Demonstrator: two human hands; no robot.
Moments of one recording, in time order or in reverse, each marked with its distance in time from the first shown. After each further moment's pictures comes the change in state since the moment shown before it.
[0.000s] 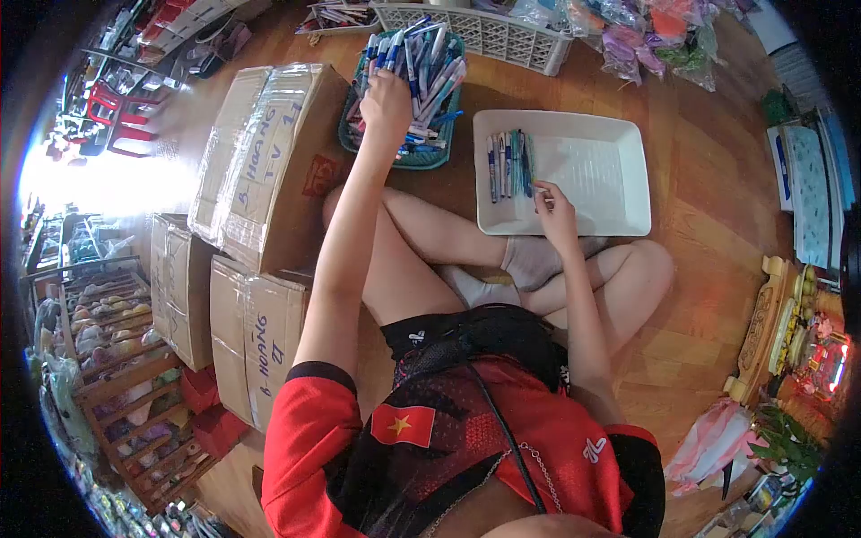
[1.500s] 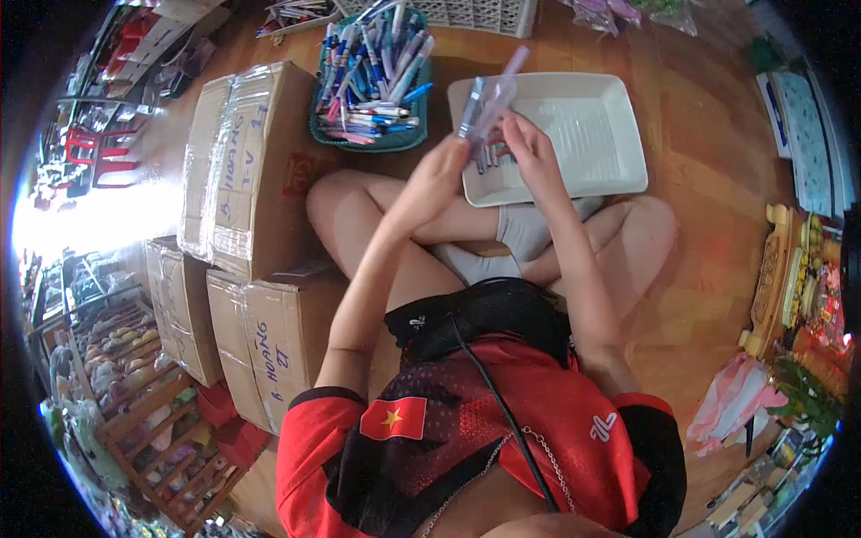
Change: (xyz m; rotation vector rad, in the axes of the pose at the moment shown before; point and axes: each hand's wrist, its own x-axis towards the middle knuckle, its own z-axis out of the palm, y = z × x) left_hand -0.148 0.055 -0.045 -1.313 -0.537 0.219; right_hand 0.000 -0.114 0.002 0.642 -0.072 -0.071
